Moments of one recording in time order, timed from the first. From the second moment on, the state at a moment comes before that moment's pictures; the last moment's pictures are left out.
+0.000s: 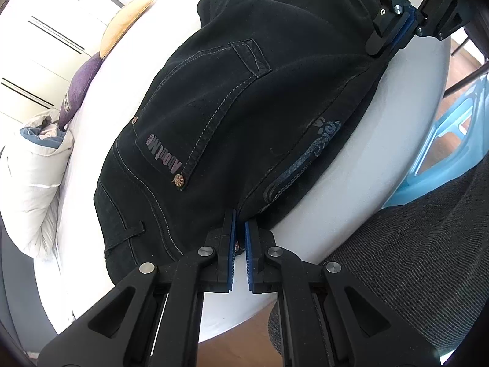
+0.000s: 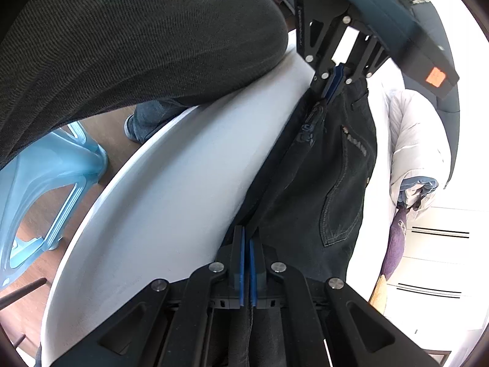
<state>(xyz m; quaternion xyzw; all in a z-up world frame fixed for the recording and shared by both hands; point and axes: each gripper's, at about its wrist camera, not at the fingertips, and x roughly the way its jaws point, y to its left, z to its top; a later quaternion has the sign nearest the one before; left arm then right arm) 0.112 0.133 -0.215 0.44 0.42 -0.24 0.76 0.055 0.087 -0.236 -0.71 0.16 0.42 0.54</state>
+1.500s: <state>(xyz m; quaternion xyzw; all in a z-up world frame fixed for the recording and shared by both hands) 0.242 0.066 -0.207 0.08 0.56 -0.17 0.81 0.244 -0.383 -0.156 0.40 0.37 0.04 0.84</state>
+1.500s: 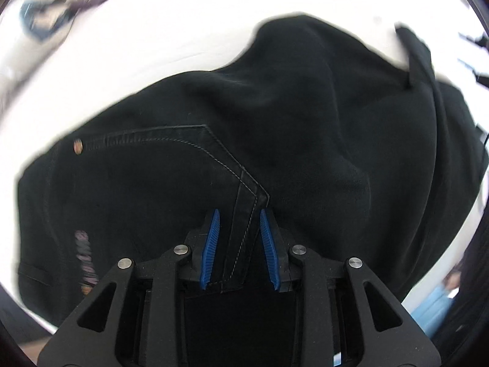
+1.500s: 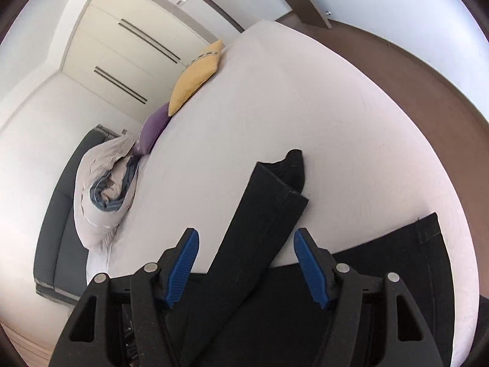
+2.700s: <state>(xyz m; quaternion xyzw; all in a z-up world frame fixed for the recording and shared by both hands) 0.253 0.132 -0.255 -0.28 0.58 -0.19 0.74 0.188 -0.433 -0.192 0.53 0.30 0.03 0.79</state>
